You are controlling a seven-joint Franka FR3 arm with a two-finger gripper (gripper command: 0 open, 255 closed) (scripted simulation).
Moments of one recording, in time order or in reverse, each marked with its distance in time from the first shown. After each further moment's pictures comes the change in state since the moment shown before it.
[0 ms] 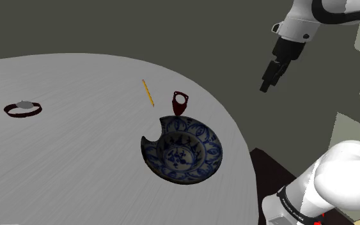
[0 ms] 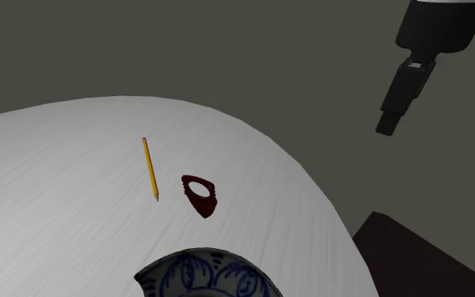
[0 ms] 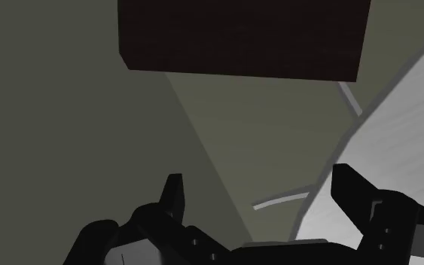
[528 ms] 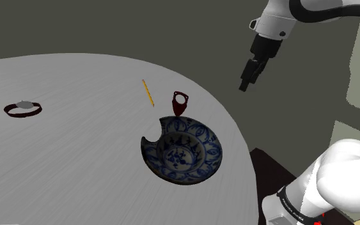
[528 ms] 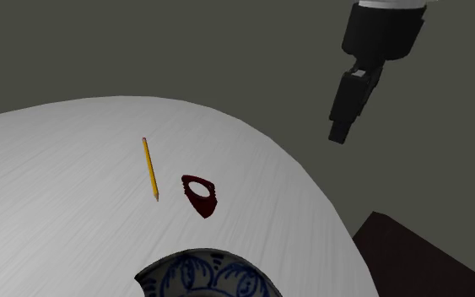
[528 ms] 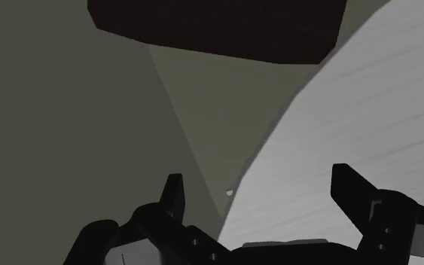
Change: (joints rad) arm 0.071 0.116 0.090 0.062 0.065 0.078 0.042
